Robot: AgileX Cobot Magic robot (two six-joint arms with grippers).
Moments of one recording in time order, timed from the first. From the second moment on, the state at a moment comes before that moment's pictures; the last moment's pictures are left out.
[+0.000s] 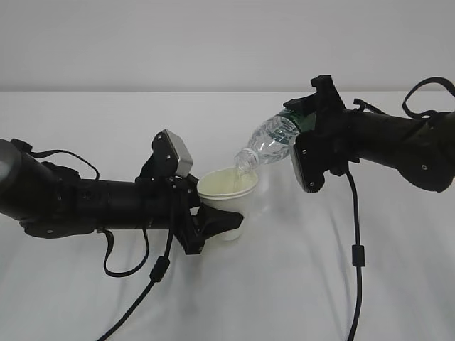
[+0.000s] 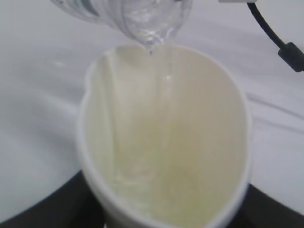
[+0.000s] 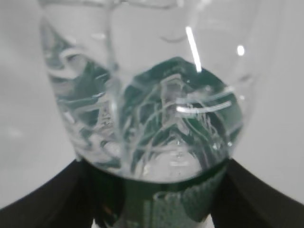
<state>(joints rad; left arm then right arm) -0.44 2.14 -0.92 0.98 -0.90 -0.49 0.23 1.96 -0.97 -0.40 -0.58 -1.47</state>
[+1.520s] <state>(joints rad) -0.44 2.14 -0.92 0.99 -0.91 -0.49 0.23 1.92 -0.99 -0.41 -0.54 -1.49</state>
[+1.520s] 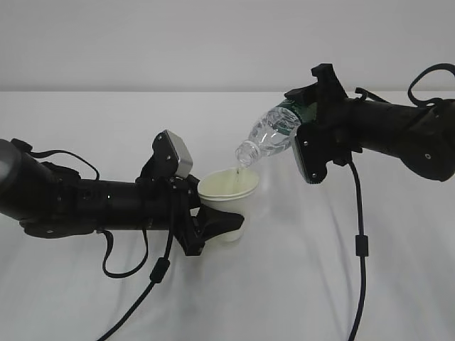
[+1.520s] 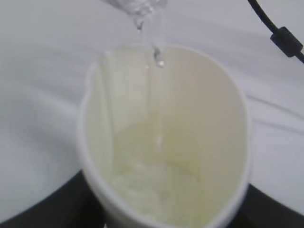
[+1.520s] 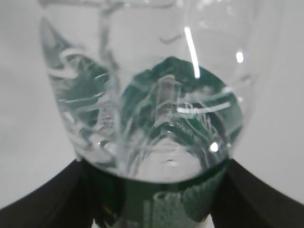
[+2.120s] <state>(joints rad) -0.44 2.14 -0.92 0.99 -0.91 -0.49 0.23 1.92 -0.99 -0.42 -0.54 -1.49</state>
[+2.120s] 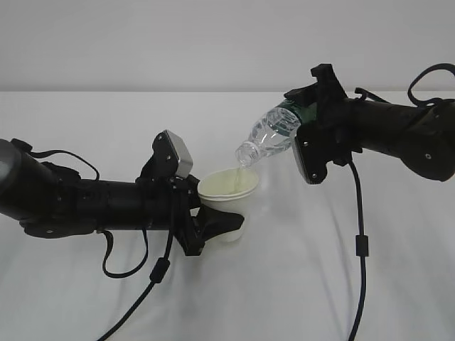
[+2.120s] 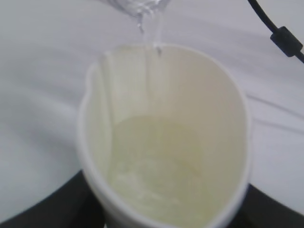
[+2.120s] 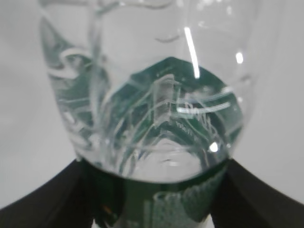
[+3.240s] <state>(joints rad) -0.44 2.14 -0.92 0.87 -0.91 -0.41 0.23 1.92 -0.99 -0.40 -0.53 -1.25</state>
